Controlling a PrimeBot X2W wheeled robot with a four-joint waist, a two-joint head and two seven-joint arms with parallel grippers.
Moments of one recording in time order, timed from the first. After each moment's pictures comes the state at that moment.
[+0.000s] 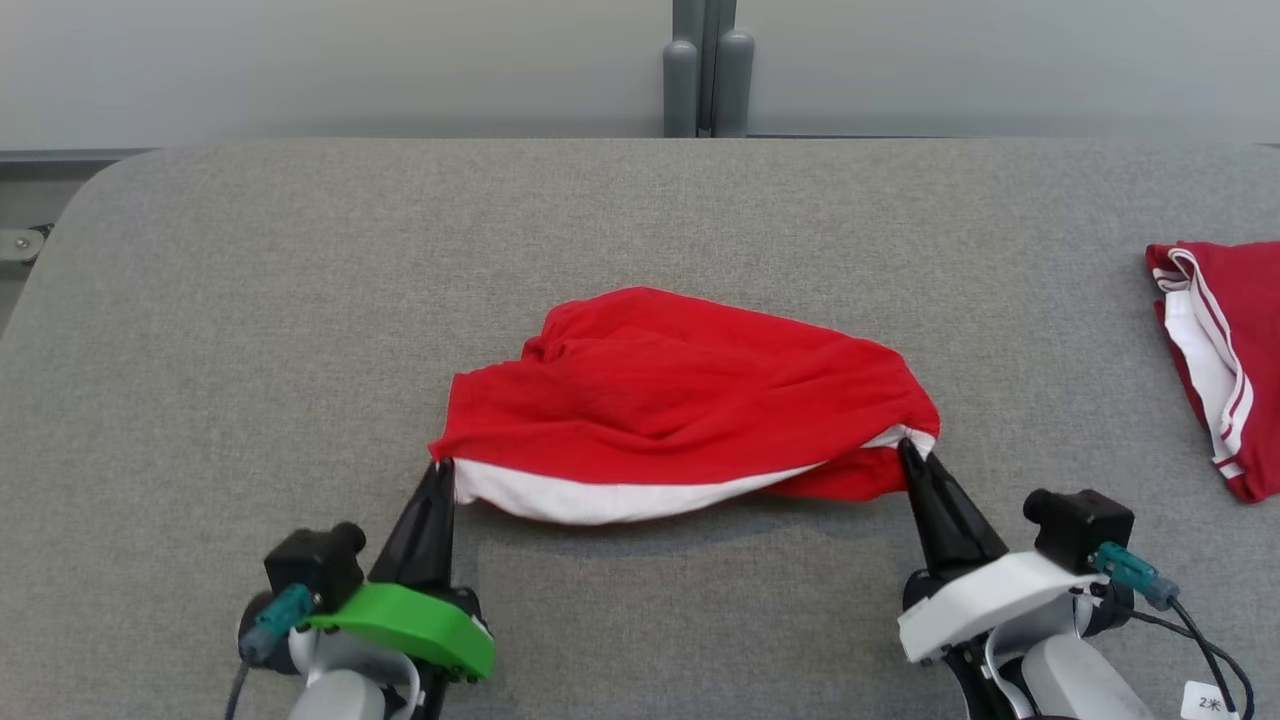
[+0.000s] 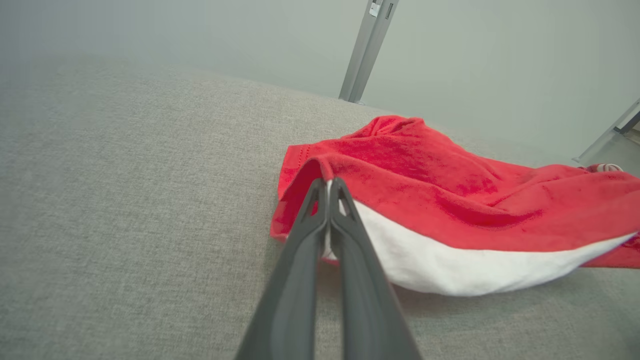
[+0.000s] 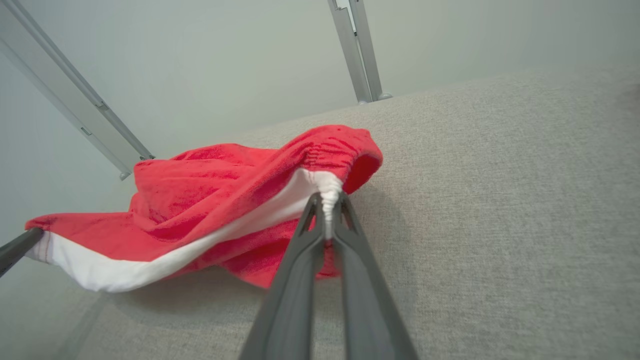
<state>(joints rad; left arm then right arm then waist) -0.16 0.05 -0.23 0.45 -0.41 -0.13 -0.26 -0.14 -0.10 0.23 0.34 0.41 0.13 -0.26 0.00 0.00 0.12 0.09</state>
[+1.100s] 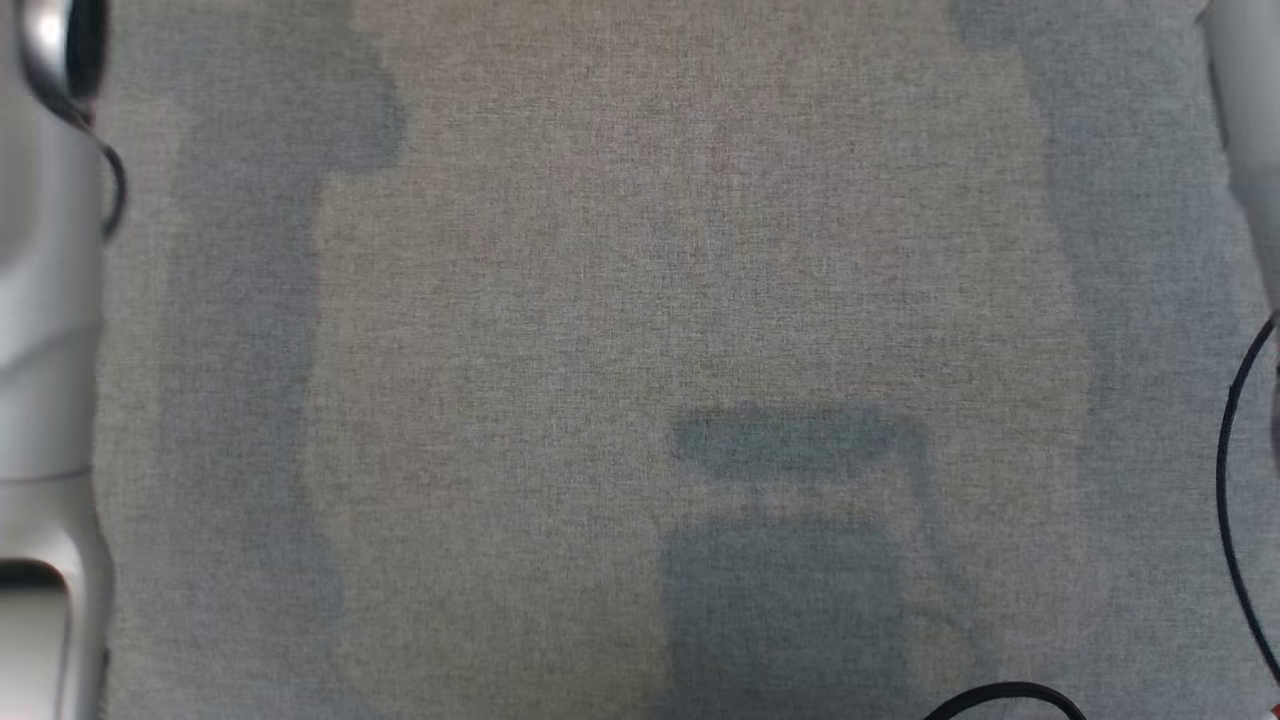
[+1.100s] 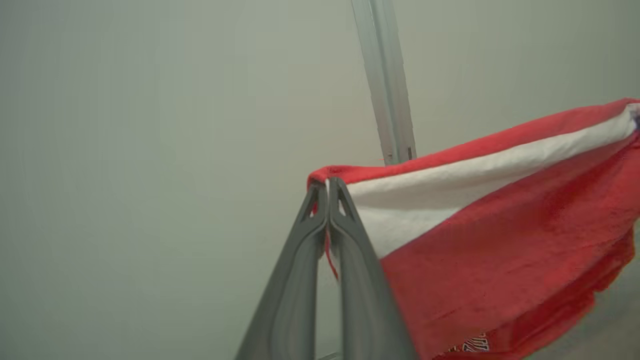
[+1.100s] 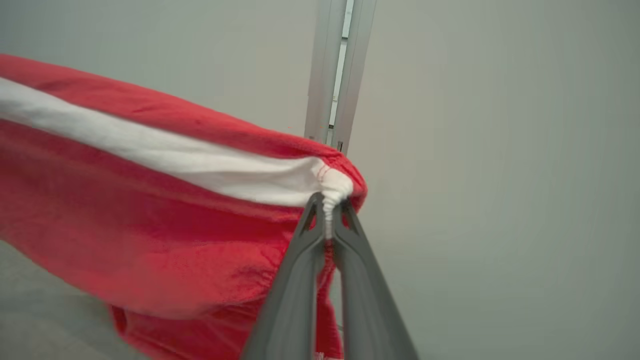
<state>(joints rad) -1.25 0.29 -0.29 0.50 -0.25 -0.13 -0.26 -1.43 -0.25 0.32 0.78 0.20 0.13 -0.26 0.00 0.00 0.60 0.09</state>
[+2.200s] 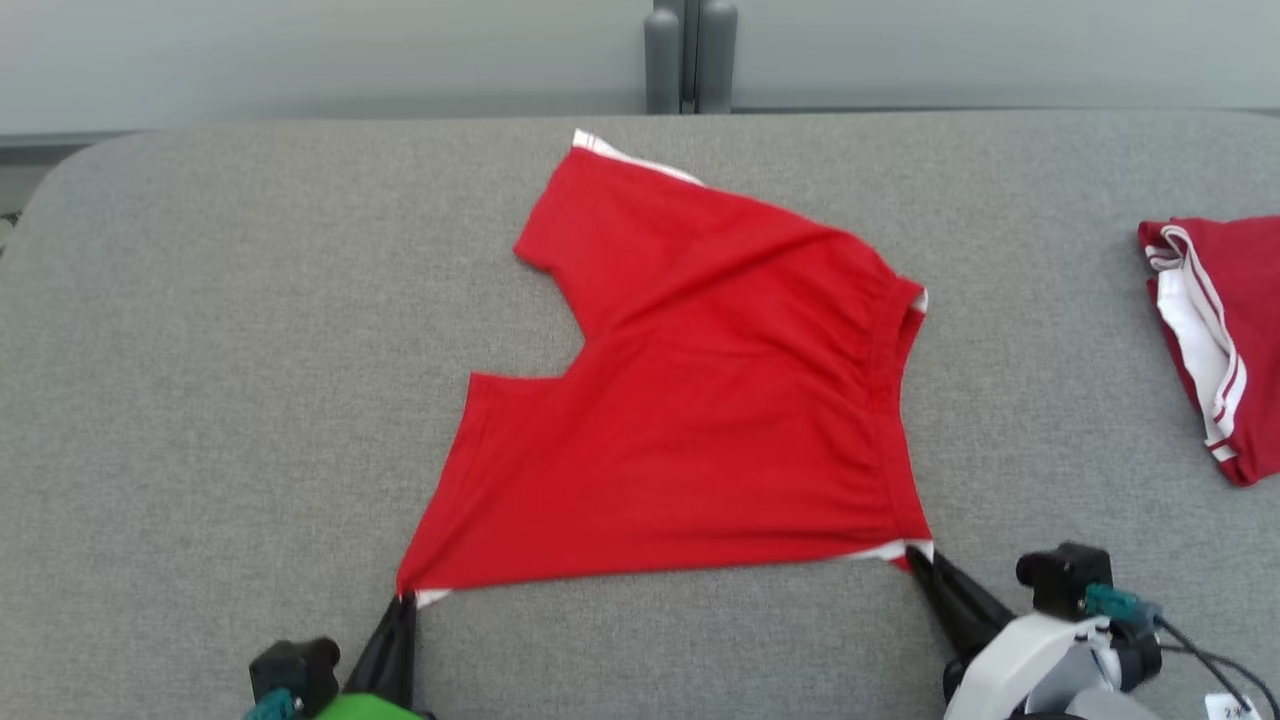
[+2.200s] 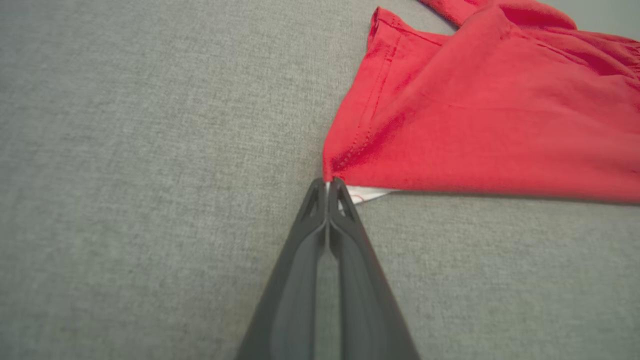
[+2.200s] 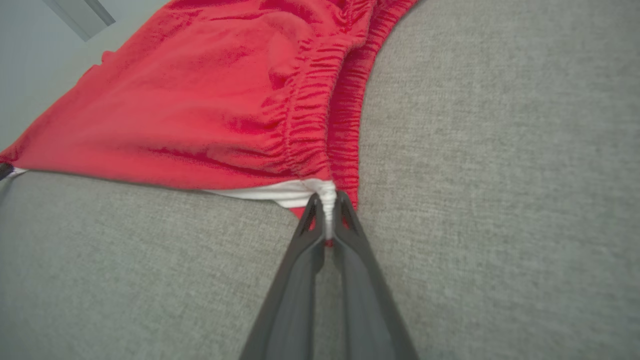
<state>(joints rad) -0.10 0.09 -0.16 0.57 -0.37 -0.13 -0.26 -0.22 -0.35 0.55 0.54 0.64 0.13 -0.27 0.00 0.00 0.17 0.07</state>
